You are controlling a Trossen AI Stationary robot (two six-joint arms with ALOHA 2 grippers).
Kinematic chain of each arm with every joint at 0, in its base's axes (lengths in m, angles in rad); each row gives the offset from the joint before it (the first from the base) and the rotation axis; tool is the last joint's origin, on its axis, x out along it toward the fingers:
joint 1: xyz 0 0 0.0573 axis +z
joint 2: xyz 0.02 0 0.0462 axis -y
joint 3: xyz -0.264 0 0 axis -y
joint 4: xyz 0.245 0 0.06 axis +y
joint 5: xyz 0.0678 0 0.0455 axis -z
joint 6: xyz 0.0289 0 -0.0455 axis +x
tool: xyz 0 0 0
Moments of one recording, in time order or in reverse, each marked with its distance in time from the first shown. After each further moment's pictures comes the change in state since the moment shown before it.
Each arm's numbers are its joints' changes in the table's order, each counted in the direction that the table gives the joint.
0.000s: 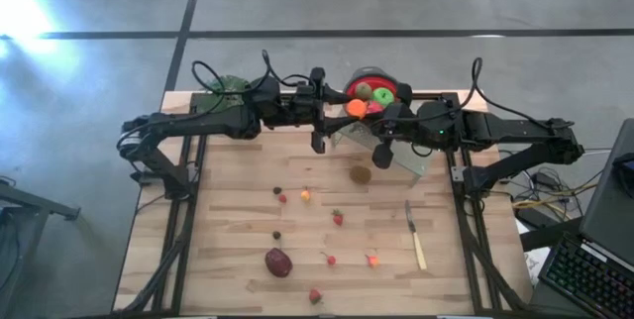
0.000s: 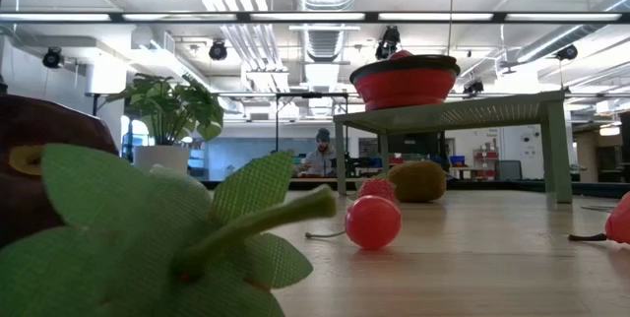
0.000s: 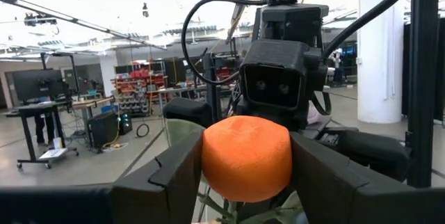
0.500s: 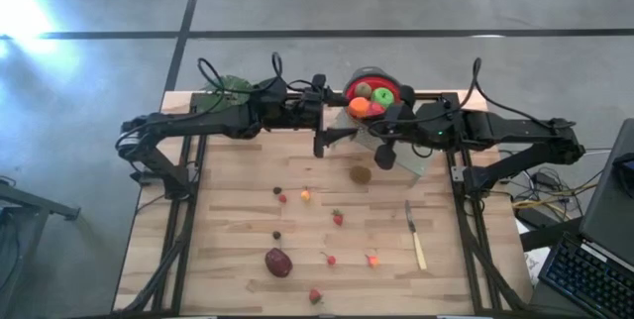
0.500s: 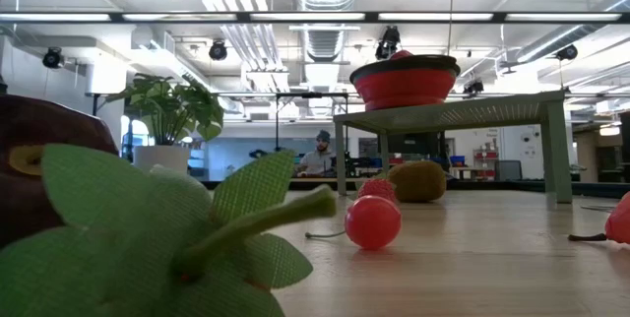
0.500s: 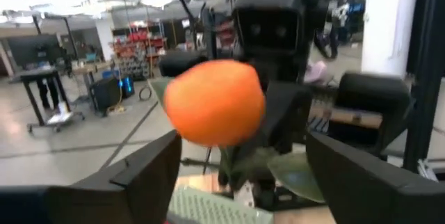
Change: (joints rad) left arm 0.000 0.010 0.000 0.185 -0.017 0.058; right arm -0.001 0.012 0.000 0.086 0.004 0.068
